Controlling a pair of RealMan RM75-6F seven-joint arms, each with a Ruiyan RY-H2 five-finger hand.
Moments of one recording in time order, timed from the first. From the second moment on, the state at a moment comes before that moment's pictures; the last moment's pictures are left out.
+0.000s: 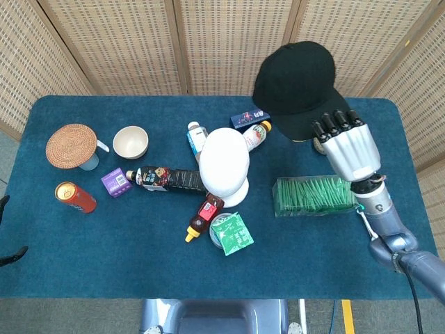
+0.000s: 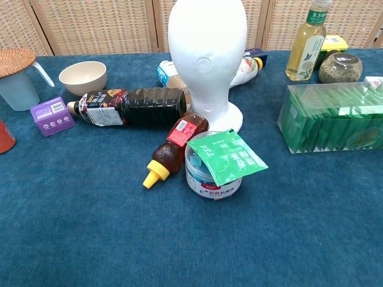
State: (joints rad) left arm -0.03 -1.05 -0.05 -1.70 1.40 1.50 0.10; right arm 0.70 -1.39 0.32 -0.98 -1.72 1.64 -0.24
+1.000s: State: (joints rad) left arm -0.03 -1.06 -0.05 -1.70 1.39 1.49 0.11; right arm 0.53 -1.55 0.11 -0.82 -1.75 1.77 -0.11
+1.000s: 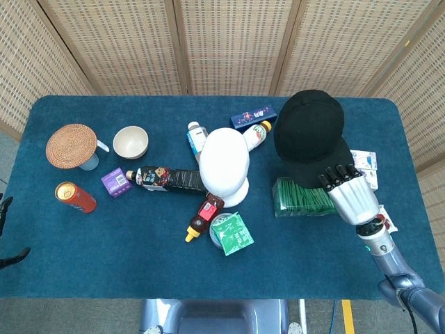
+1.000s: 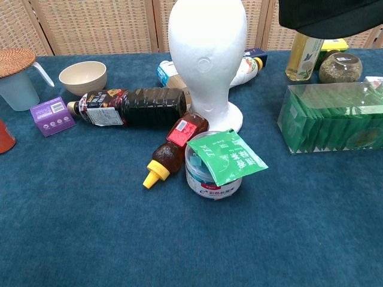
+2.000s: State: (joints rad) left arm -0.02 -1.05 -0.05 -1.71 1.40 1.49 0.09; right arm 0.40 -1.25 0.04 -1.42 -1.77 1.69 -0.30
